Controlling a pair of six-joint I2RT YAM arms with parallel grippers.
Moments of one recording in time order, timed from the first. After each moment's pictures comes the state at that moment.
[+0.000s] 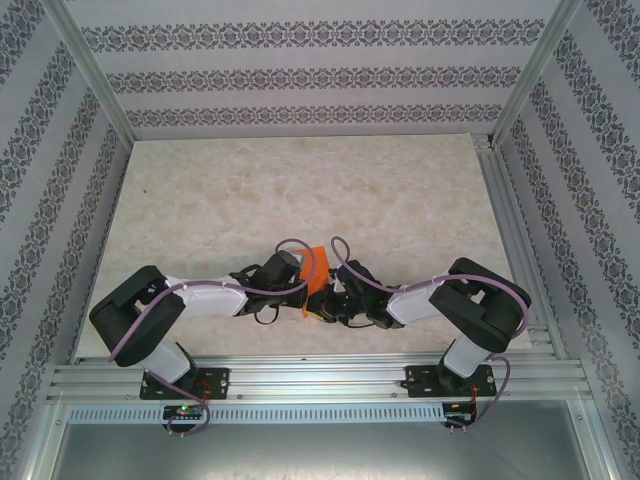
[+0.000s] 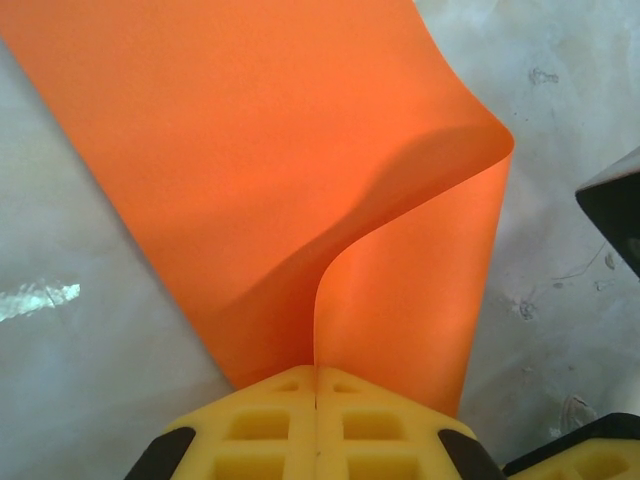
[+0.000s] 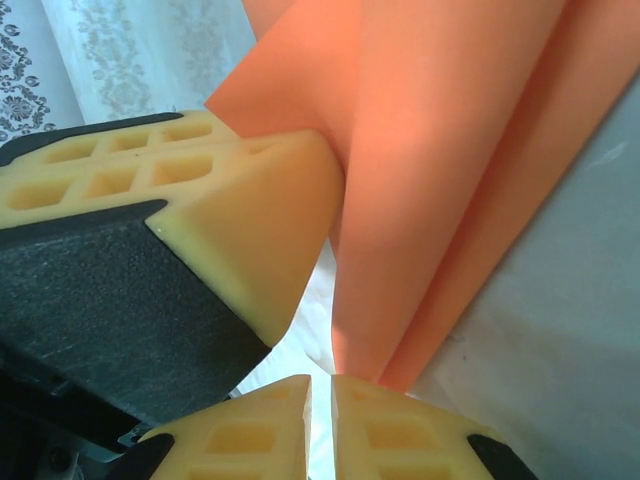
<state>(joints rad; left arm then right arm) -0.82 1.56 0.61 0.02 0.08 -0.66 0.89 1.65 0.46 0.51 -0.46 1.29</state>
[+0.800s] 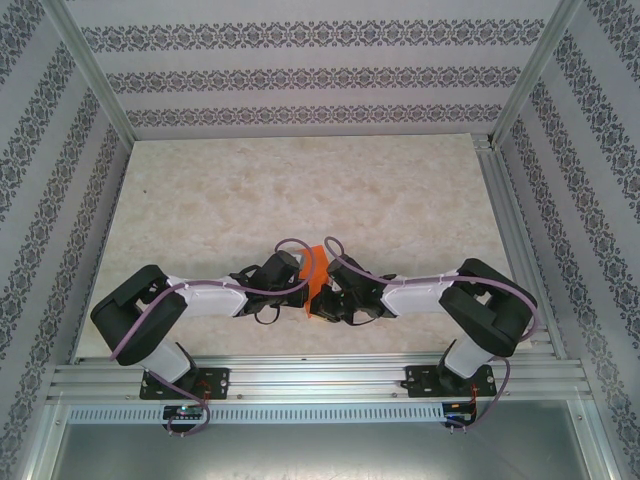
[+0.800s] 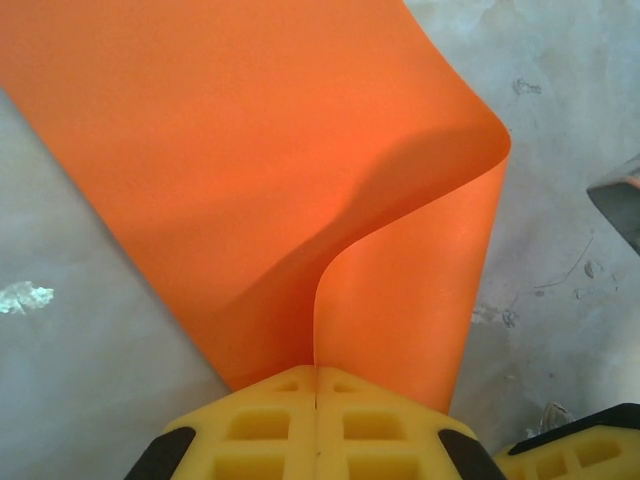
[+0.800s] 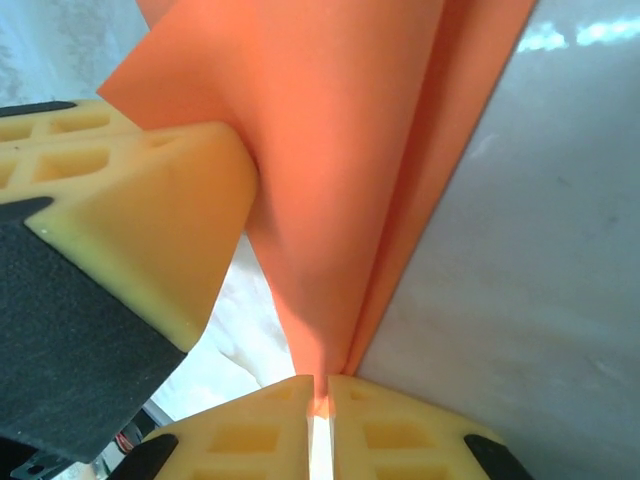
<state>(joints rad) -0.82 1.56 0.60 0.07 0.11 -0.69 0.90 1.61 0.61 0.07 -0.39 1.14</state>
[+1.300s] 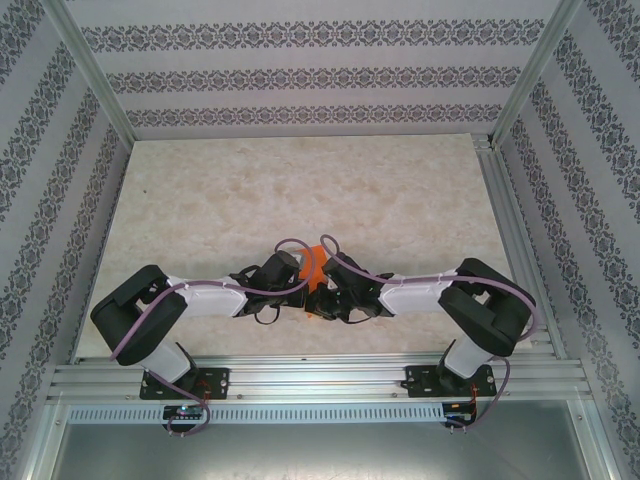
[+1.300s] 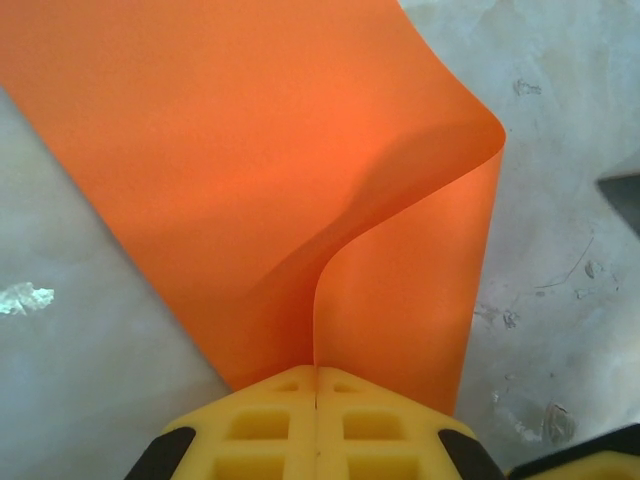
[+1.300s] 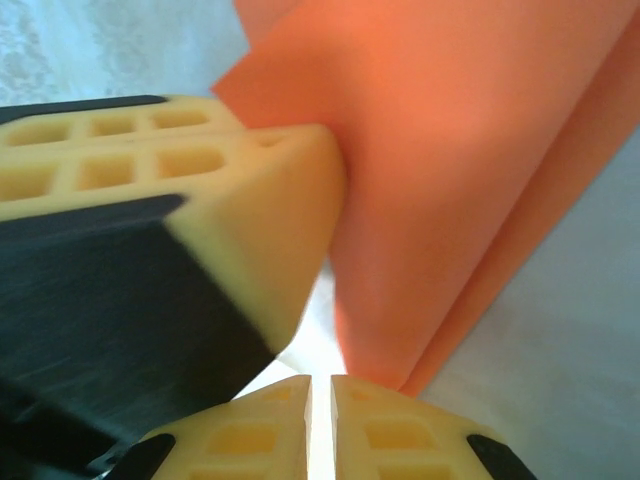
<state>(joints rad) -0.82 1.56 0.60 0.07 0.11 -0.69 0.91 1.63 0.63 0.11 -0.40 1.13</state>
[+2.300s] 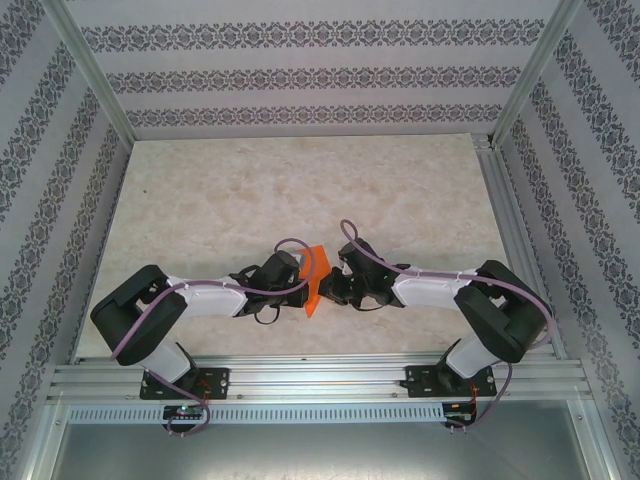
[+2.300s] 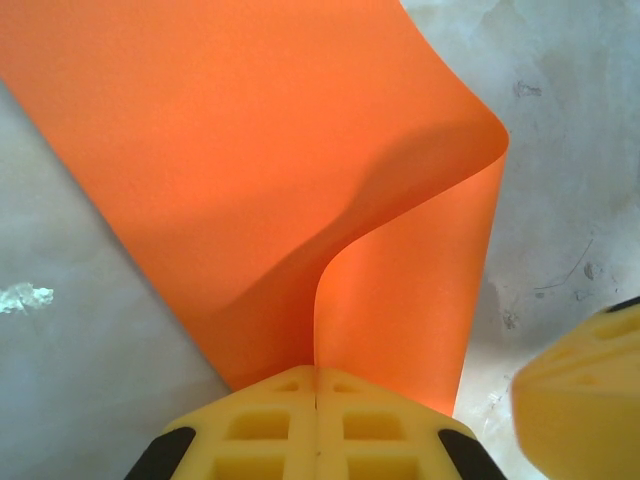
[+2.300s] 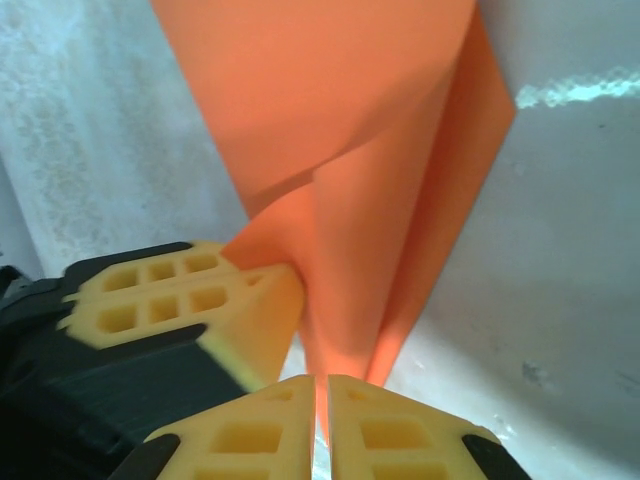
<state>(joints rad) -0.82 1.56 0.60 0.07 0.11 -0.69 0.77 1.55 0.62 0.04 -0.39 1.08</state>
